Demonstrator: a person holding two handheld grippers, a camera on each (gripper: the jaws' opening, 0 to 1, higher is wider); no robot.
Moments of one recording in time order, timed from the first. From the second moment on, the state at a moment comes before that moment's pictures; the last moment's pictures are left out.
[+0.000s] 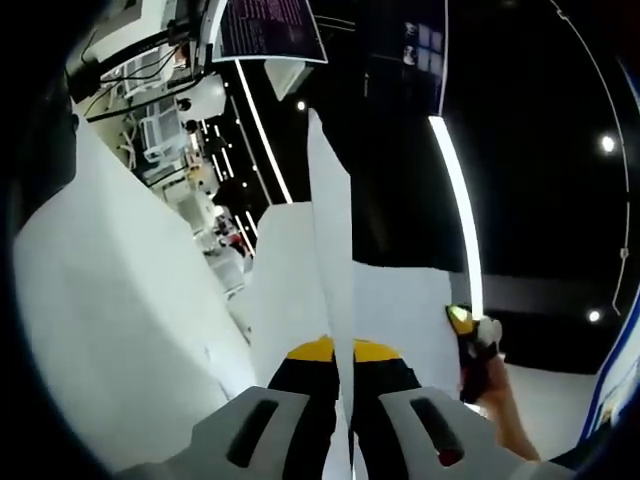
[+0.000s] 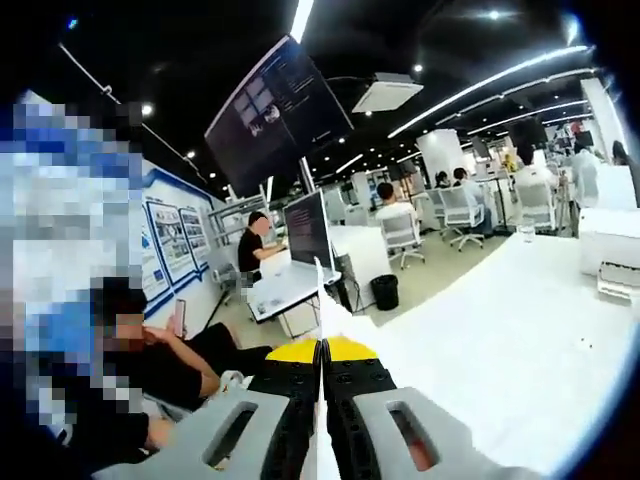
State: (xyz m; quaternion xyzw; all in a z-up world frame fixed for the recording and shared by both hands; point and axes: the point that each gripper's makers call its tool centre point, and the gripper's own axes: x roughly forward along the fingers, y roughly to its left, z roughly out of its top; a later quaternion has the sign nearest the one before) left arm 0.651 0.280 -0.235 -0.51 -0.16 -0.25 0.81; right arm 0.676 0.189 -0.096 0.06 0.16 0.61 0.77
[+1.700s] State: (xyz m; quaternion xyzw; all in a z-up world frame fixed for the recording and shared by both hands) left arm 0.652 0.277 -0.233 -0.52 -0.16 -0.27 0.79; right arm 0.699 0.244 -0.124 -0.06 0.12 0.62 0.77
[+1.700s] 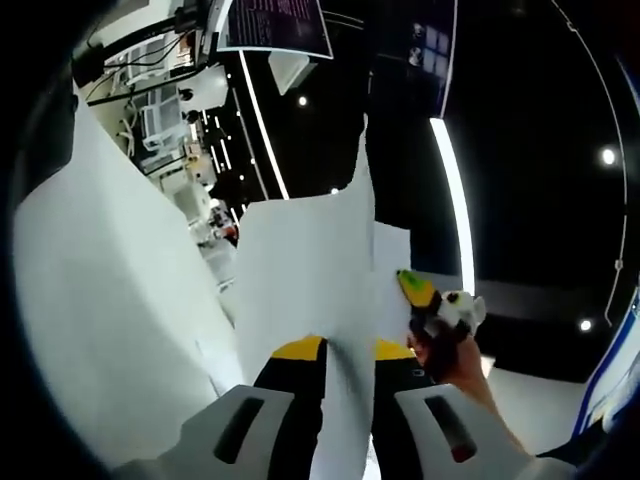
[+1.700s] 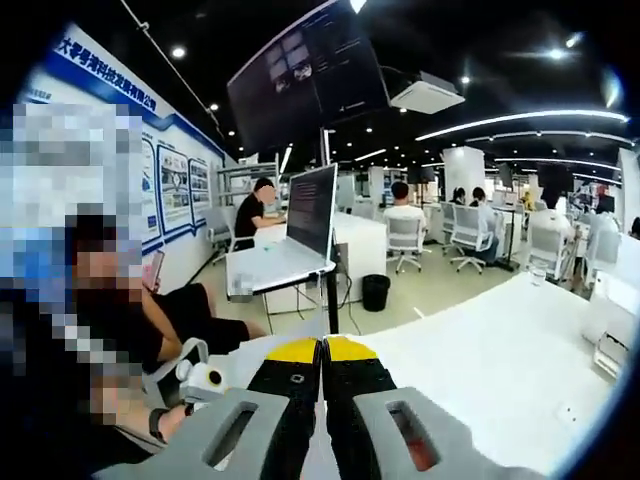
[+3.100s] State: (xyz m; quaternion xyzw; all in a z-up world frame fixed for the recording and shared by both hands) left arm 0.650 0.273 -0.232 -0.50 -0.16 -0.27 0.81; right arm 0.688 0.261 -0.135 -0.12 0.11 0.63 0.76
